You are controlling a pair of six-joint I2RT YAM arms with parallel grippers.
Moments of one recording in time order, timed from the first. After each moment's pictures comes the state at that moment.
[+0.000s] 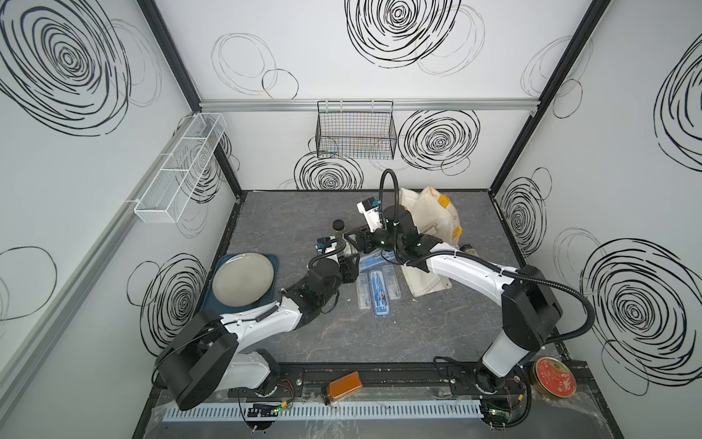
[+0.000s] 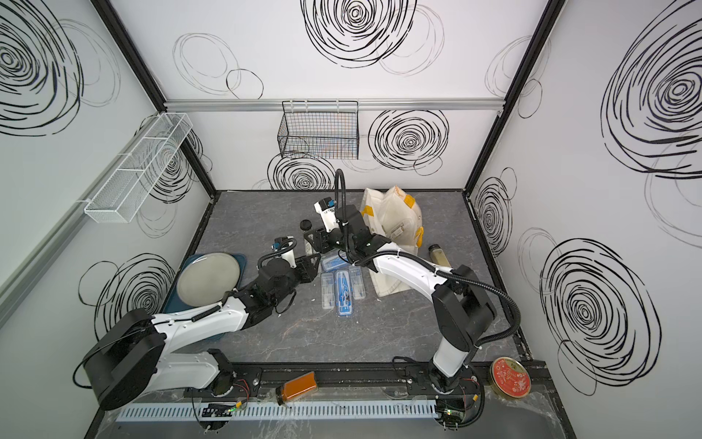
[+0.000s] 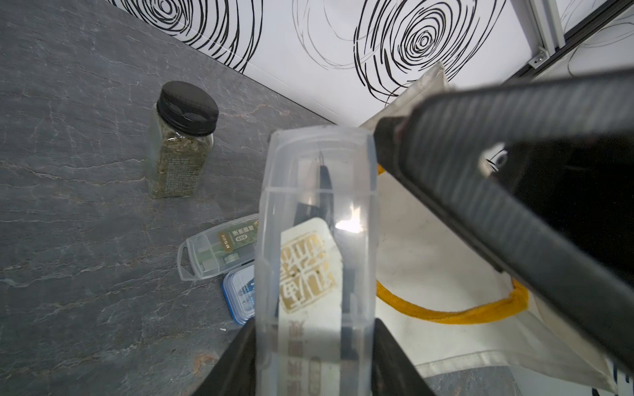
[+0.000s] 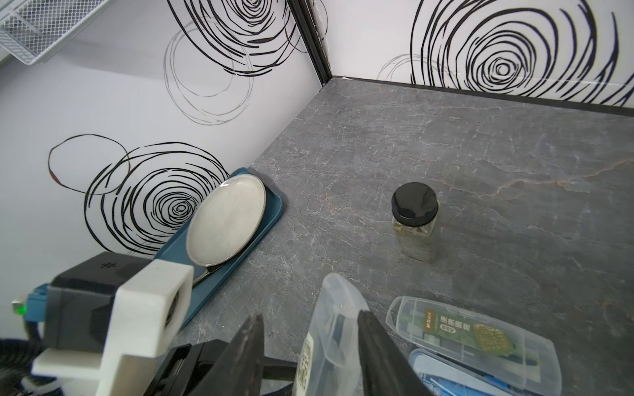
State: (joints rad) left arm -0.70 1.30 0.53 0.44 -0.20 -0.75; right arm 0.76 1.69 1.25 0.03 -0.30 0.32
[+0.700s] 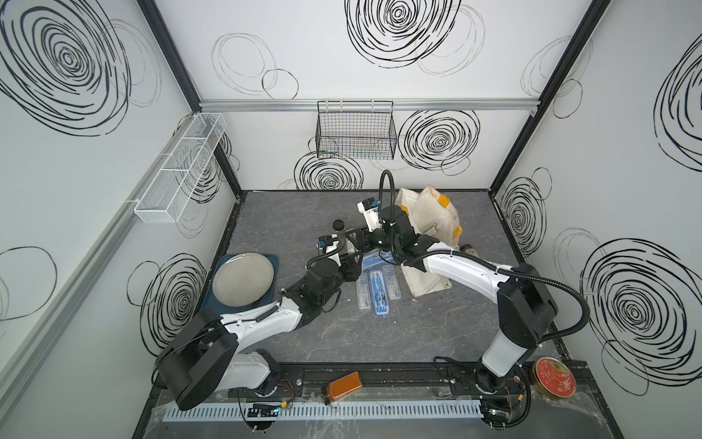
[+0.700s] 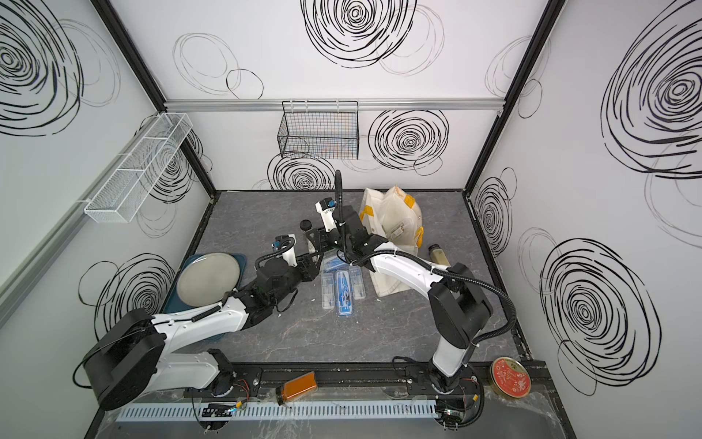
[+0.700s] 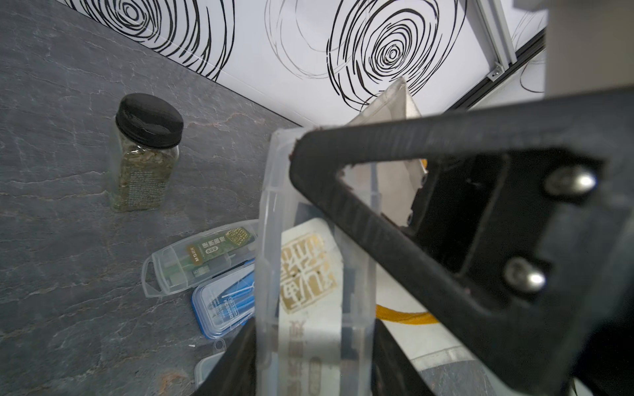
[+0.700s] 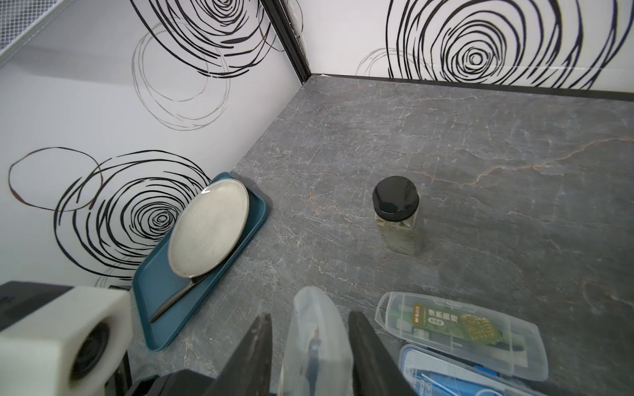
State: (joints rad) left arm -0.70 1.30 0.53 0.51 -0.17 -0.75; right arm 0.76 1.71 1.26 0.02 -0.24 0.35
